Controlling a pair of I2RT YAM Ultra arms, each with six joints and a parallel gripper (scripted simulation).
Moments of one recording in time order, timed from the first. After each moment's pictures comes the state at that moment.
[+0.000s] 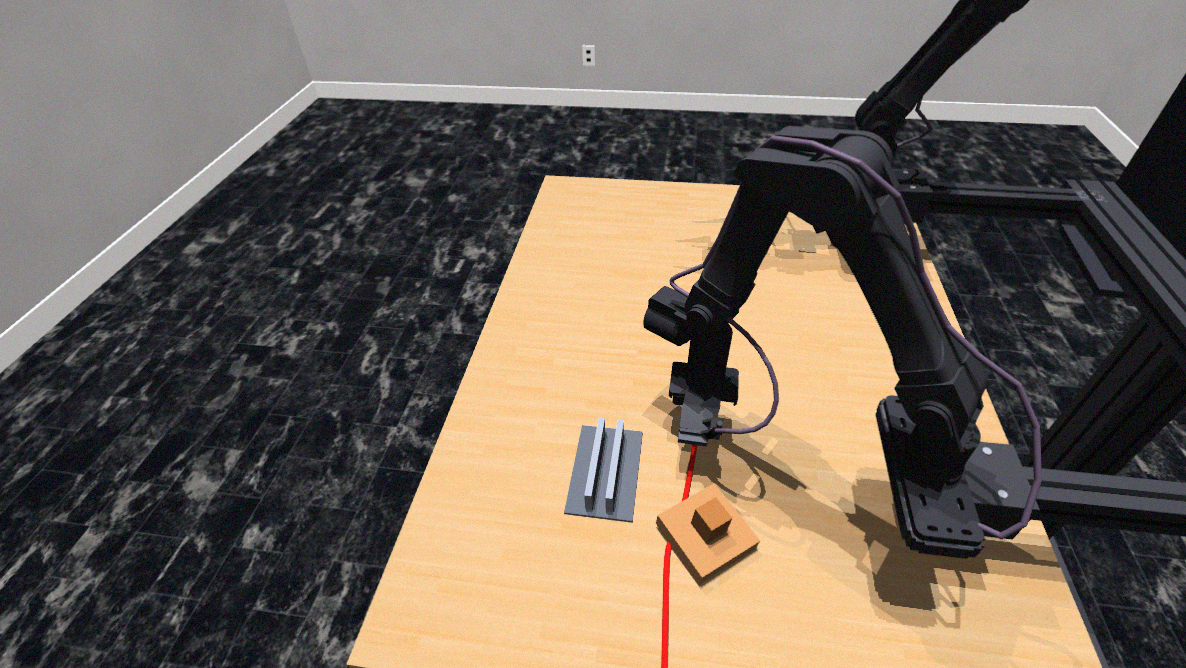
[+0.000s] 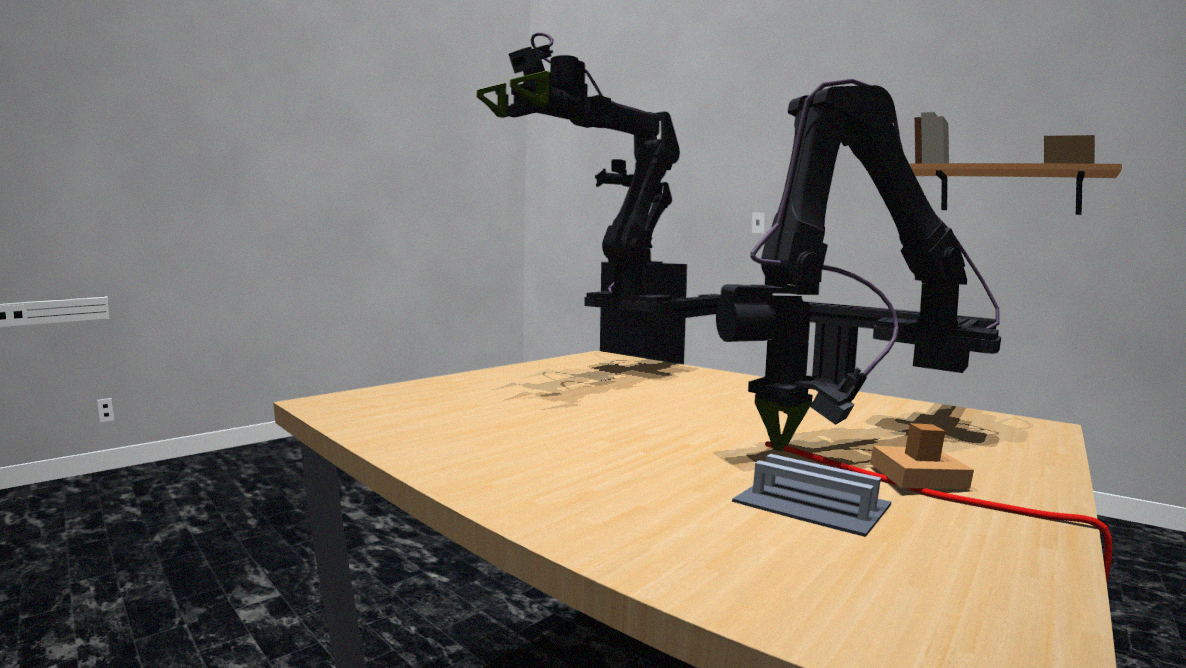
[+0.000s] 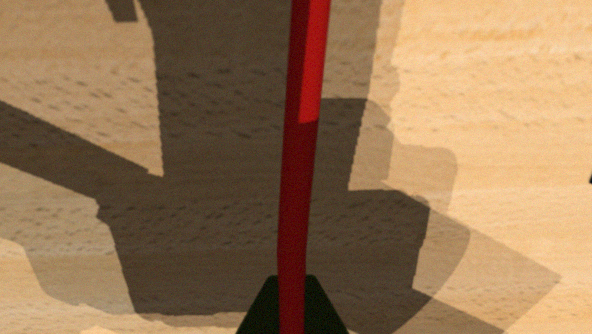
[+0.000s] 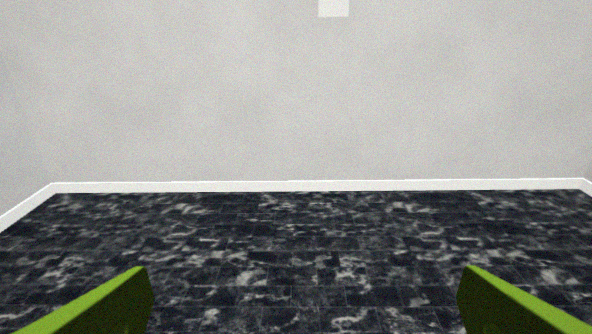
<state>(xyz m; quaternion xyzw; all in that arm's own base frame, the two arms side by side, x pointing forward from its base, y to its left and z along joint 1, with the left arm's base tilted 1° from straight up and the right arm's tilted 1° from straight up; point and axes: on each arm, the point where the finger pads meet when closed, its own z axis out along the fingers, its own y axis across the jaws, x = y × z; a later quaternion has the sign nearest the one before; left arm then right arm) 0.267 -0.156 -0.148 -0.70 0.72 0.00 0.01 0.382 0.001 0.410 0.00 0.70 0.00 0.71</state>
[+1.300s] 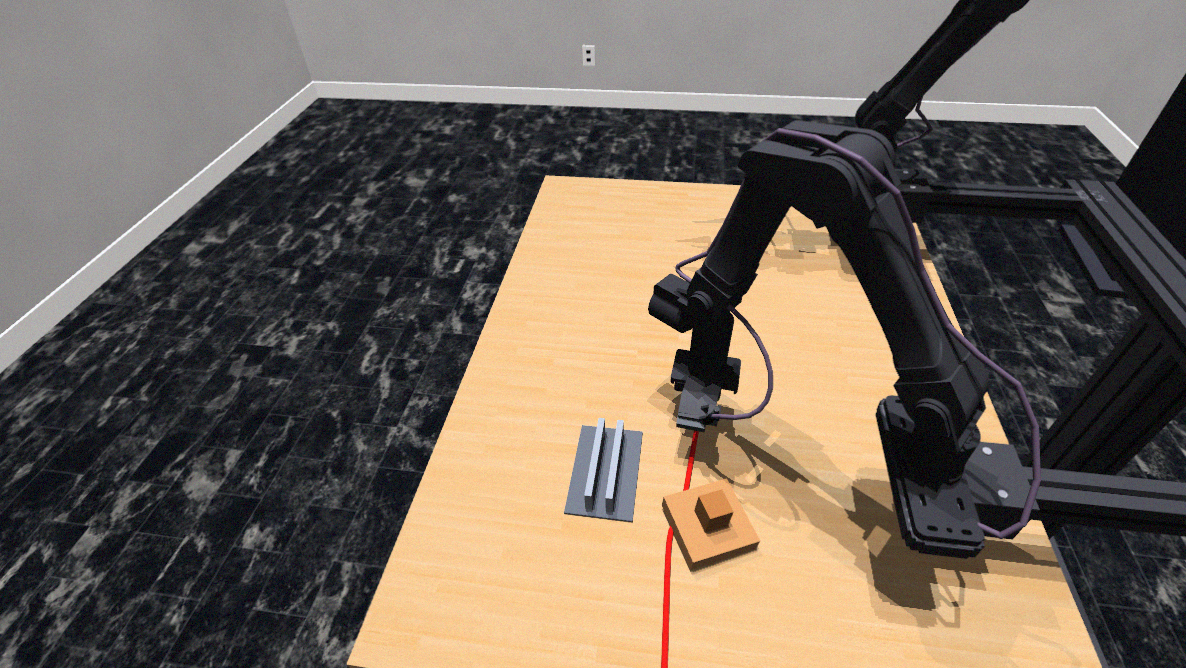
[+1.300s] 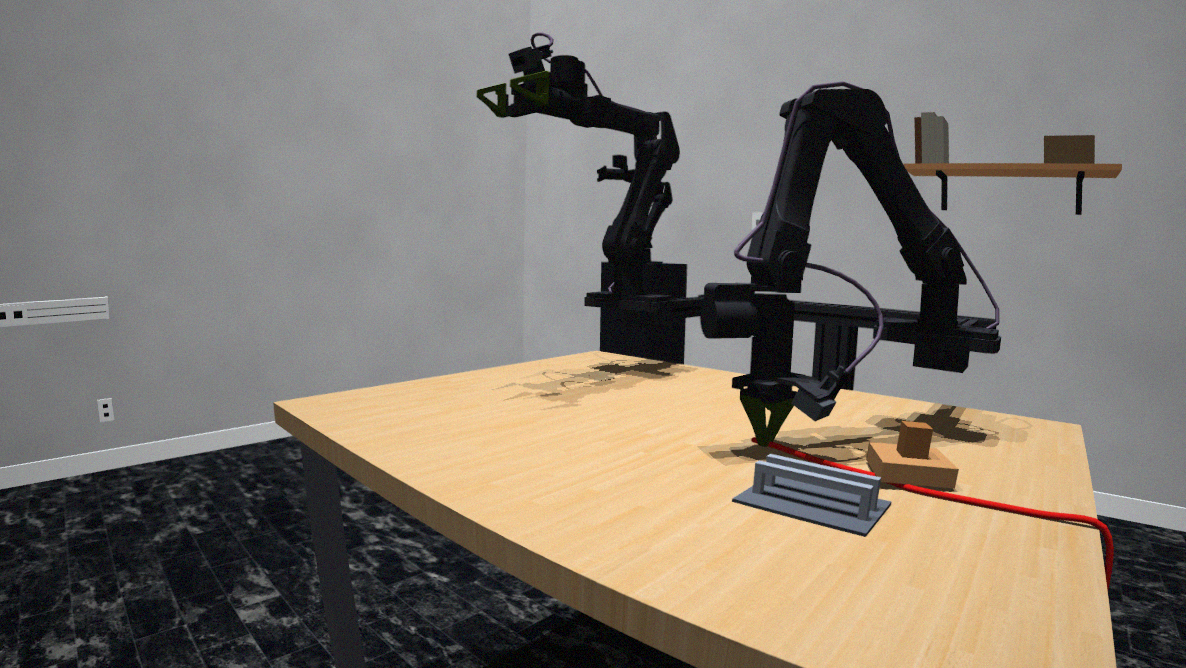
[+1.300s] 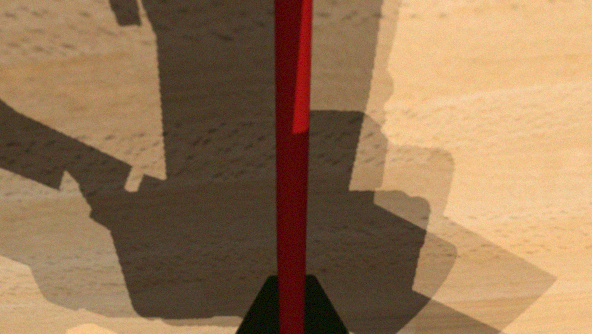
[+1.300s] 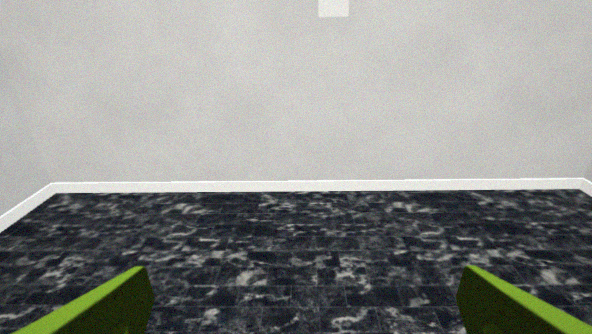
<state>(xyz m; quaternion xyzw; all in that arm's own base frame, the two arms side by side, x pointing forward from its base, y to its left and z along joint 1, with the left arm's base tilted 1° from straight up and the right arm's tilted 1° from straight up) 0.265 -0.181 -0.148 -0.67 0.74 0.00 0.01 0.382 0.001 0.410 0.00 0.70 0.00 0.71</state>
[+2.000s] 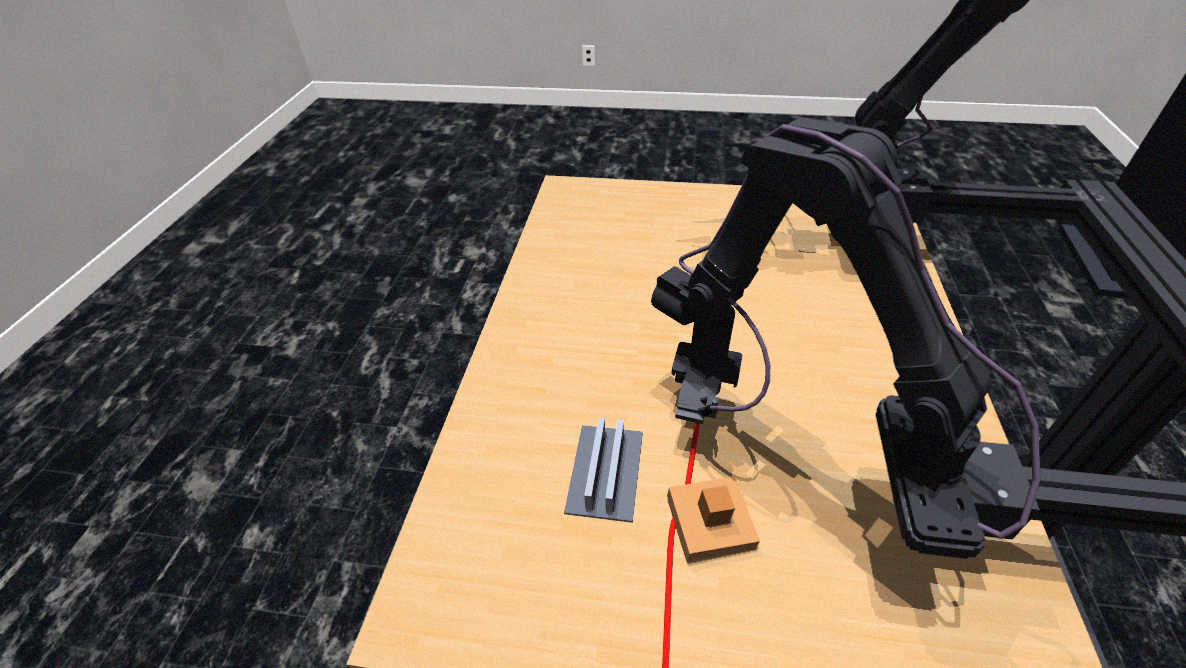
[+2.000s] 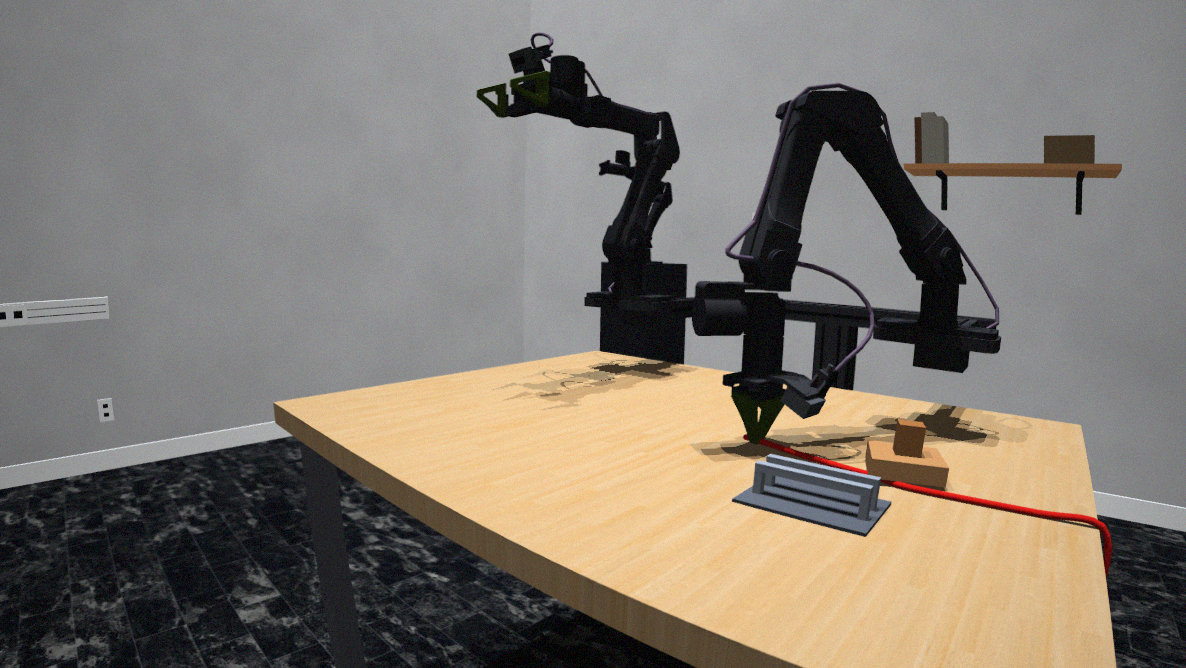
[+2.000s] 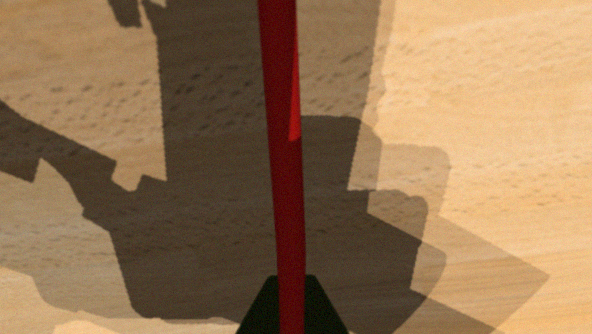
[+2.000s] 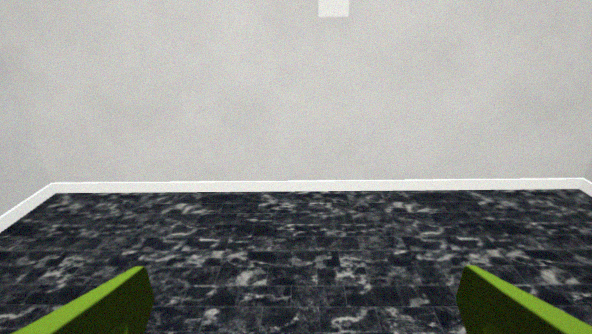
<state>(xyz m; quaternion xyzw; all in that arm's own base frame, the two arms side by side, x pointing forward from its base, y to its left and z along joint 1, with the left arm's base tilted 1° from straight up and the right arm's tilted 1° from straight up) 0.264 -0.196 -0.147 -0.66 0.75 0.00 0.01 0.382 0.001 0.410 0.00 0.70 0.00 0.71</state>
